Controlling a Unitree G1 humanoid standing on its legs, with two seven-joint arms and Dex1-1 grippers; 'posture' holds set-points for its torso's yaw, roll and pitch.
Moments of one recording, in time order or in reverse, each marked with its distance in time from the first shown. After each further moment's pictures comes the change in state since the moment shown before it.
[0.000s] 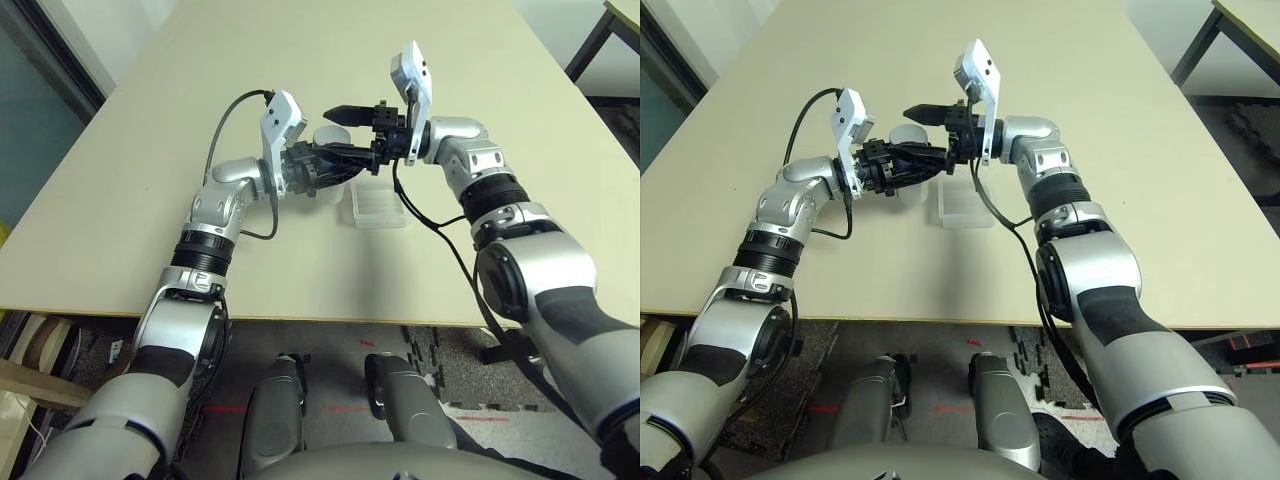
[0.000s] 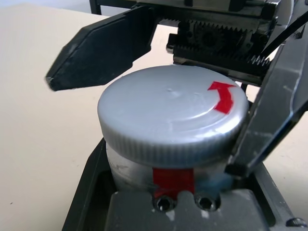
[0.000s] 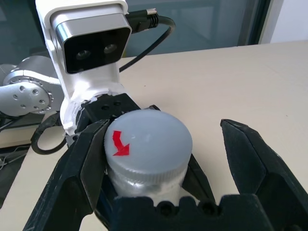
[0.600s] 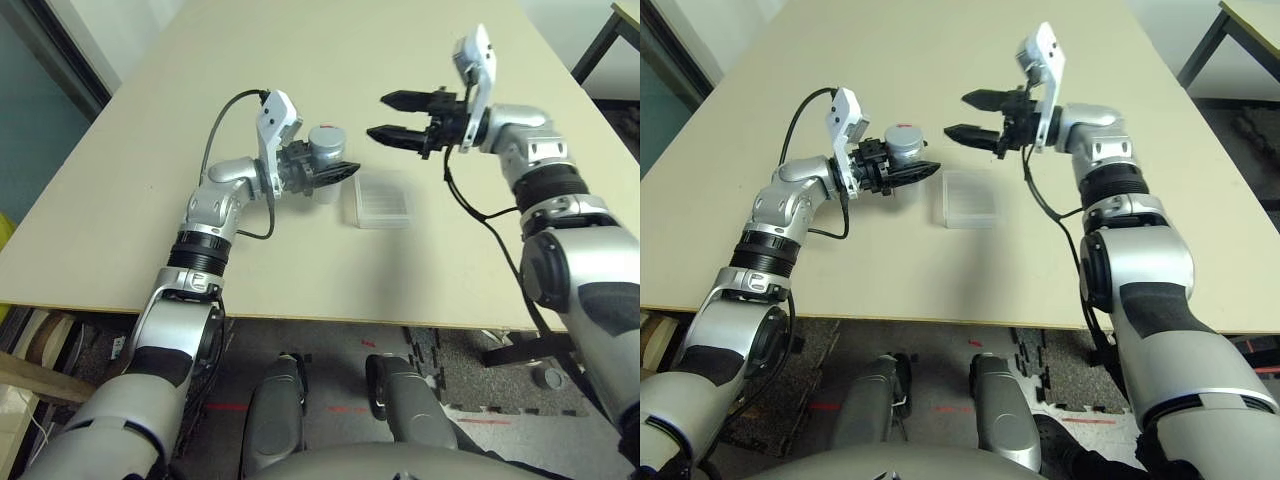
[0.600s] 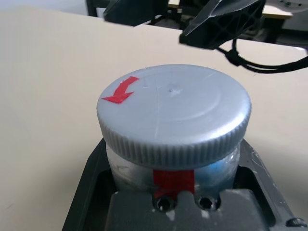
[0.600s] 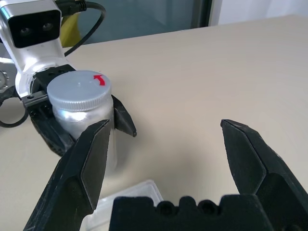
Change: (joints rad) left arm 0.004 0.001 0.004 -0.003 -0.002 -0.007 -0.025; right arm 0.000 -0.181 -0.038 0.028 -0.005 0.020 0.011
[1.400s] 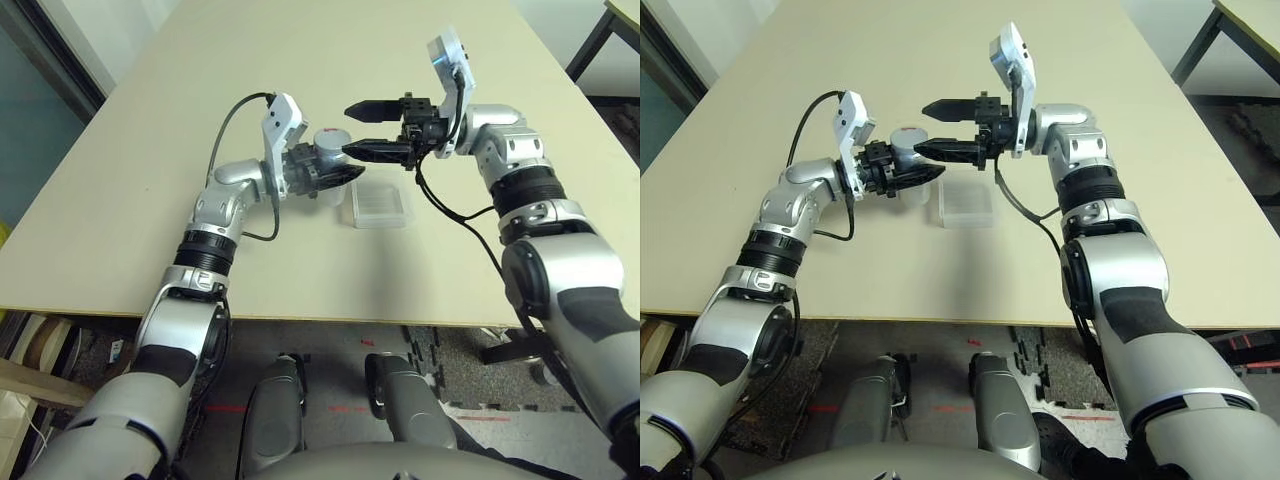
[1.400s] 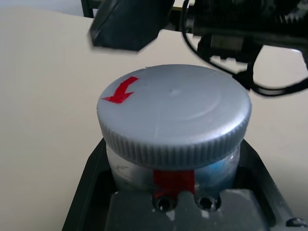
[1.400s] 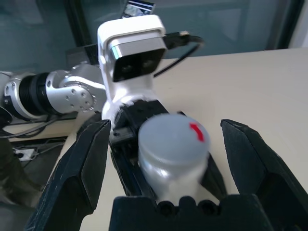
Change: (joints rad) left arm -0.016 -0.024 -0.004 0.039 0.002 -0.025 -0.003; right arm 0.033 0.134 0.029 -0.177 0.044 0.126 0.159
